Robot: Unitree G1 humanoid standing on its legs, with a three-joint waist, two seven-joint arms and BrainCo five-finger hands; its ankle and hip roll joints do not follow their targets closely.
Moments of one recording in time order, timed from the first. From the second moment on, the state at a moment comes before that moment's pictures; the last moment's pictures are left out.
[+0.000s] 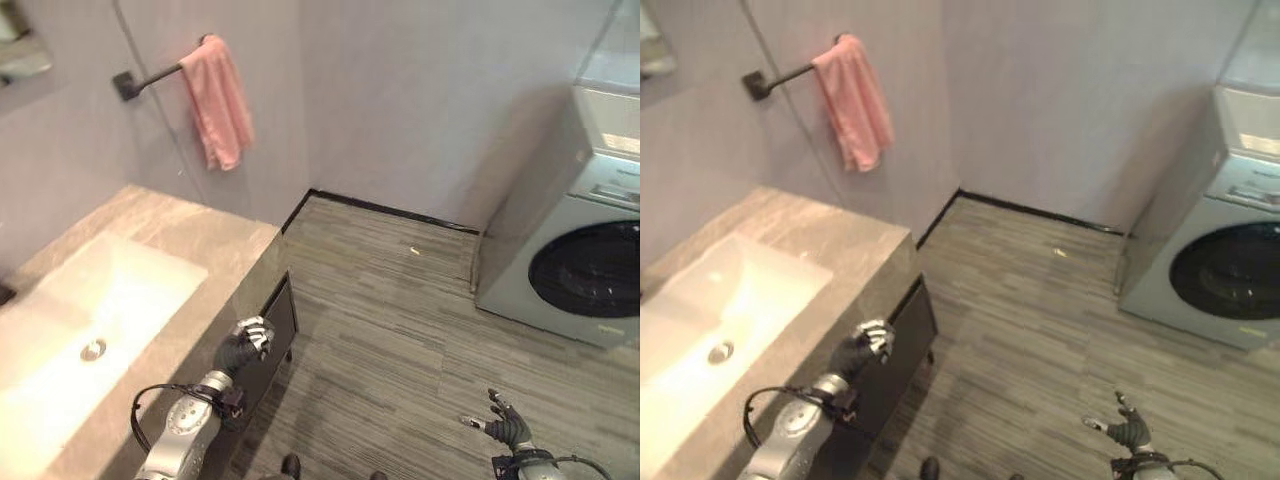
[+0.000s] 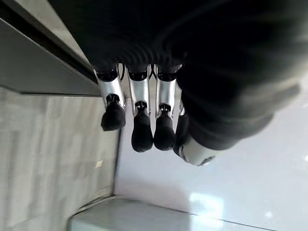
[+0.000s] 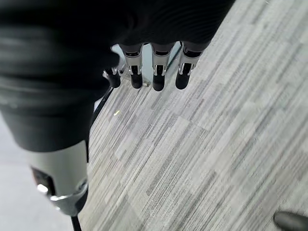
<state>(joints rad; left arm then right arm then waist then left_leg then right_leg) 0.12 0.41 -0.31 0.22 -0.51 -0.21 -0.10 0.19 -0.44 0.10 0.72 0.13 -0.20 -0.09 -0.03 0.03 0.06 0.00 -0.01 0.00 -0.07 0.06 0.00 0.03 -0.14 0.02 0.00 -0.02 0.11</state>
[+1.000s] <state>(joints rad) 0.07 0.28 -0.29 0.77 -0.26 -0.14 0.06 0.13 -0.35 0.17 1.03 0.17 -0.17 -0.06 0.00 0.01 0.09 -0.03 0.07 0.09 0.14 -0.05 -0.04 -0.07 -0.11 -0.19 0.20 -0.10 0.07</state>
